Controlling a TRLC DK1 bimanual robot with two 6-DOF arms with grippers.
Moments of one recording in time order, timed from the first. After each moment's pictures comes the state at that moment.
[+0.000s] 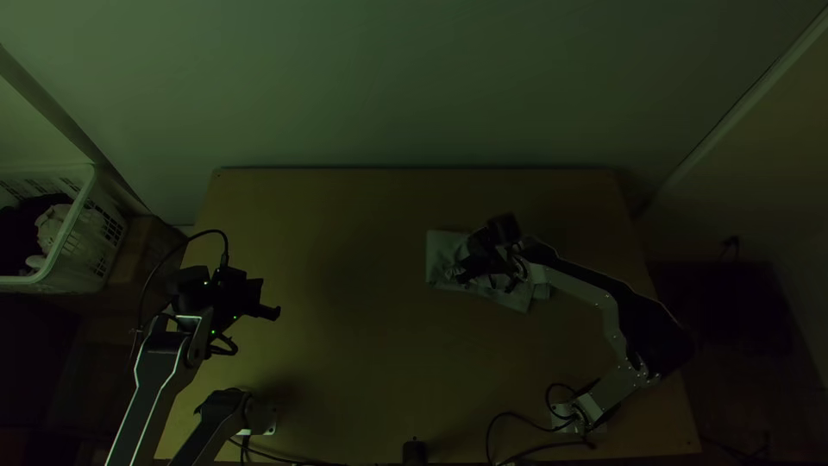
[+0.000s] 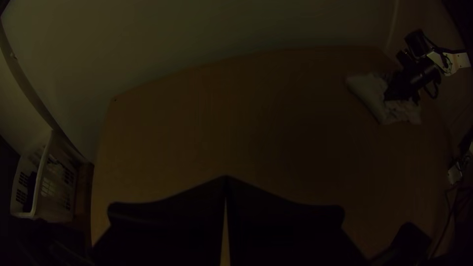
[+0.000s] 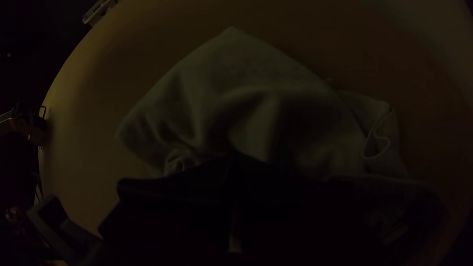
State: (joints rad) left arm -0.01 0.69 0.67 -0.59 0.06 0.27; right arm 0.47 1.74 1.01 -0.19 -0.28 -0.09
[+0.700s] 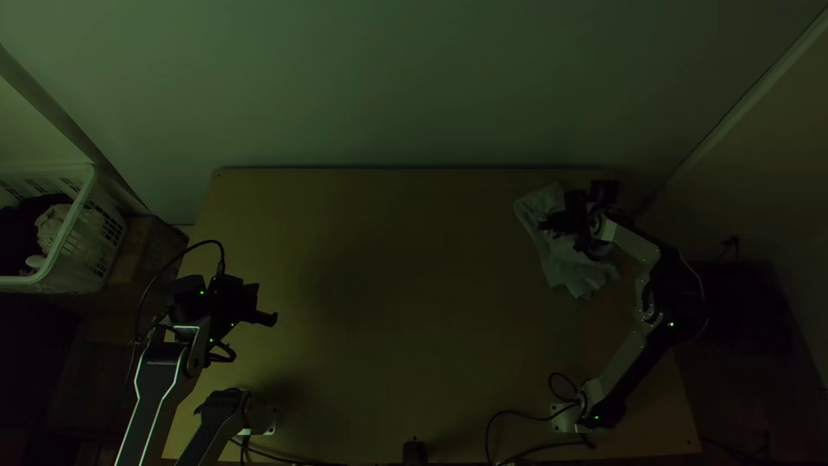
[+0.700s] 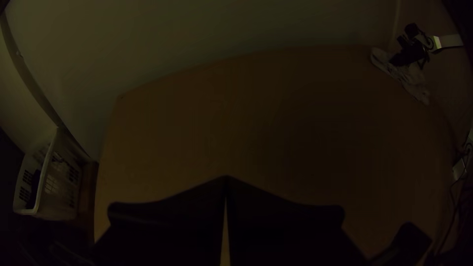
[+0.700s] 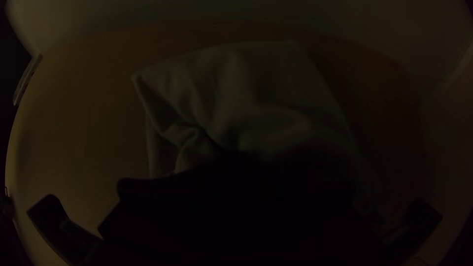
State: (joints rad) left arm 0.02 0.62 0.62 -0.59 0.06 0.29; right arm -0.11 1.96 1.27 -0.18 -0.26 -0.25
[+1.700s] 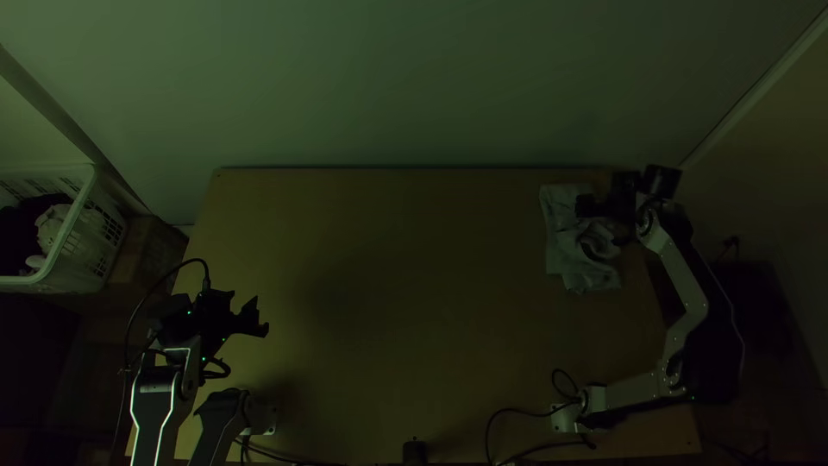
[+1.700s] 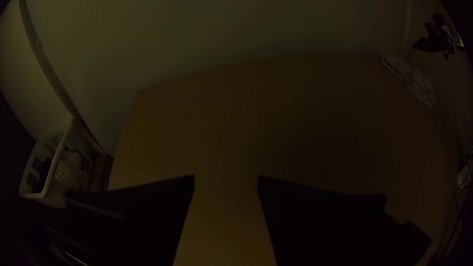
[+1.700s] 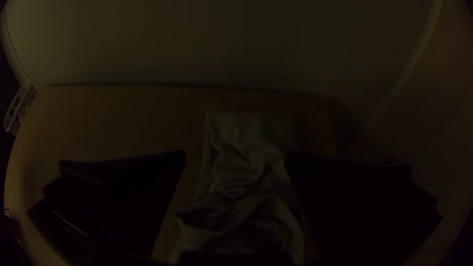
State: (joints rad) left arm 0.10 0.46 0.58 -0.67 0.06 0.29; right arm -0.19 1.56 1.25 -0.34 -0.21 -0.21
